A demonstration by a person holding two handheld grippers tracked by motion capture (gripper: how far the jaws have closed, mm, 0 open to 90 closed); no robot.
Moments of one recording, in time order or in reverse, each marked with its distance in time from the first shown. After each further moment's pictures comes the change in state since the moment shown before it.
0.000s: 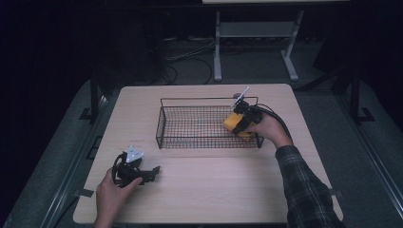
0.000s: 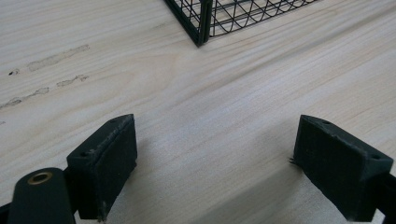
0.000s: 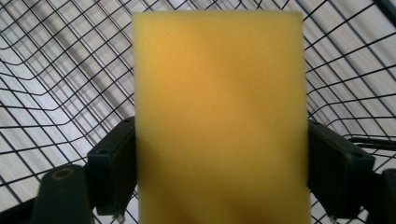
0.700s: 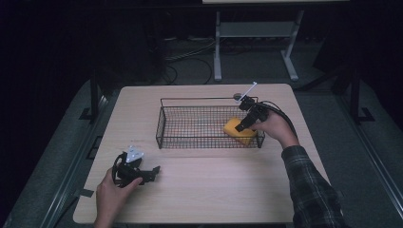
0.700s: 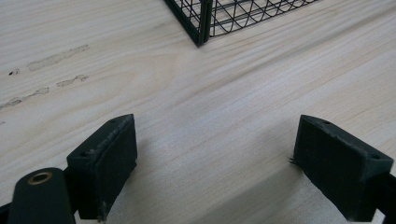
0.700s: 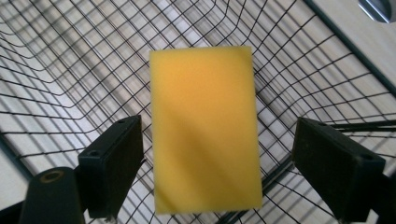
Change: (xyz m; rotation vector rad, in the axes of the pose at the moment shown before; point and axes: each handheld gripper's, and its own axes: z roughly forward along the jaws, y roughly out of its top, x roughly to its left) left arm 0.000 0.000 0.000 0.000 0.000 0.000; right arm -0.003 -0.008 -0.027 -0.057 -0.008 0.026
